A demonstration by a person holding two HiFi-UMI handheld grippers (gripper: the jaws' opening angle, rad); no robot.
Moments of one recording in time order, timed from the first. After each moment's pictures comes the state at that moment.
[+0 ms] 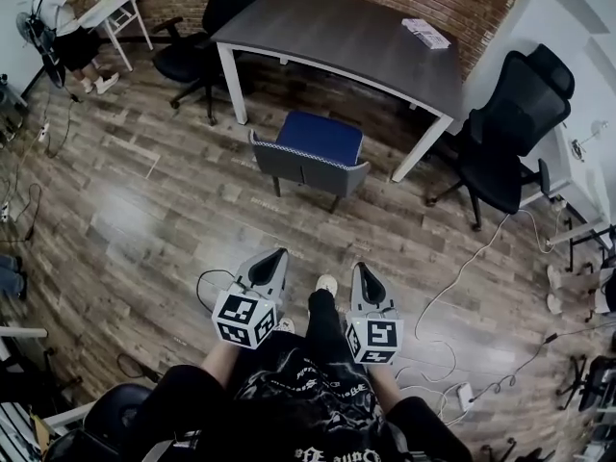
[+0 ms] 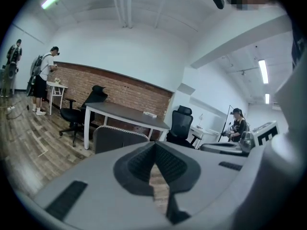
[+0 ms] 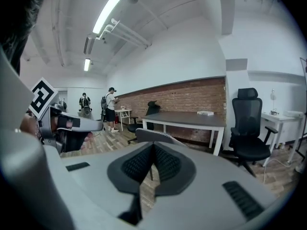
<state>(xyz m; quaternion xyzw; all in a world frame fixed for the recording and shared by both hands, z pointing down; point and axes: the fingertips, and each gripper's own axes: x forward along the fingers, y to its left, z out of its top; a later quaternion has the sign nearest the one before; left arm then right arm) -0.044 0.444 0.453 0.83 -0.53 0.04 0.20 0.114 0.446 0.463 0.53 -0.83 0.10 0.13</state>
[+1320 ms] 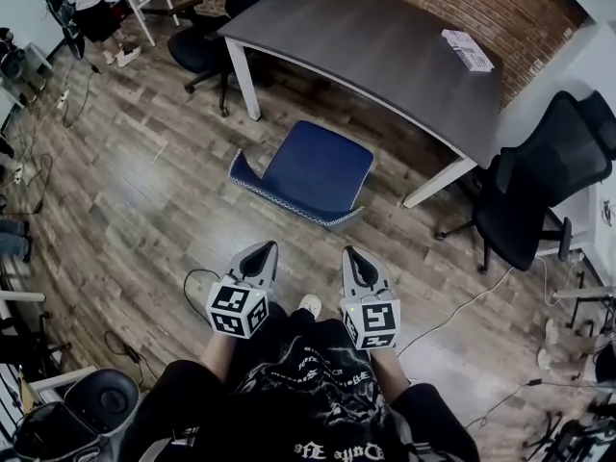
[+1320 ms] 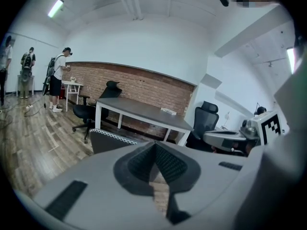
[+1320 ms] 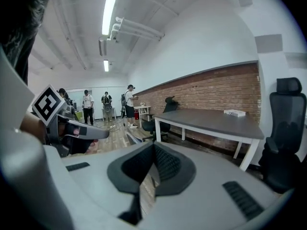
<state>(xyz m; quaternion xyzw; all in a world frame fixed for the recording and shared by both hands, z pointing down) -0.016 0.266 0.494 0.75 -0.61 0.07 0.24 0.128 0.229 0.479 0.38 -0.91 0.09 0.16</state>
